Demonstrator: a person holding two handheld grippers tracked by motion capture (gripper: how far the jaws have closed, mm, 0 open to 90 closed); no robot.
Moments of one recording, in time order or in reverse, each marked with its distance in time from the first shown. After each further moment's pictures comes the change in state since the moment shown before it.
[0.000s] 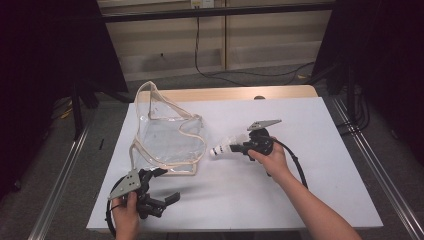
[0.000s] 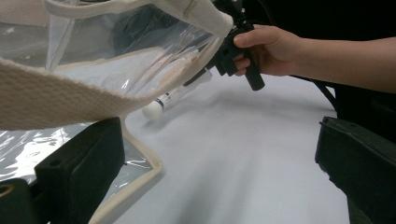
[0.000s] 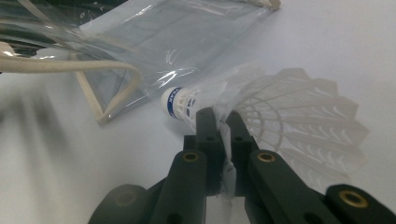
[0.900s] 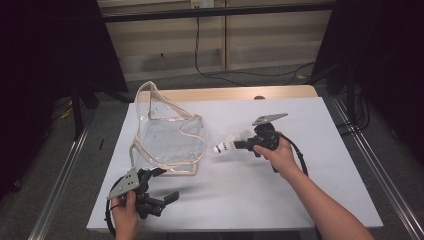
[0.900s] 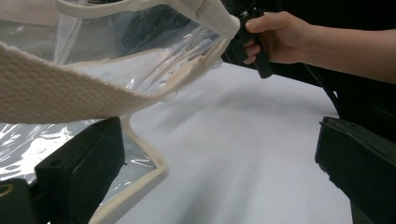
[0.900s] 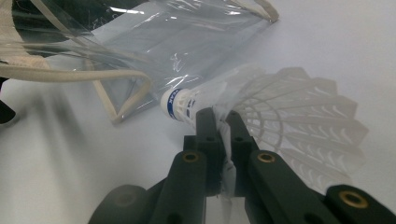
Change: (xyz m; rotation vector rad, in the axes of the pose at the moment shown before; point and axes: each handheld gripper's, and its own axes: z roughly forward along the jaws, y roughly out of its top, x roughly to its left) left arm 0.003 -0.001 -0.002 -0.009 0.010 -0.015; right arm -0.001 0.015 -0.021 0.014 0.018 -0.017
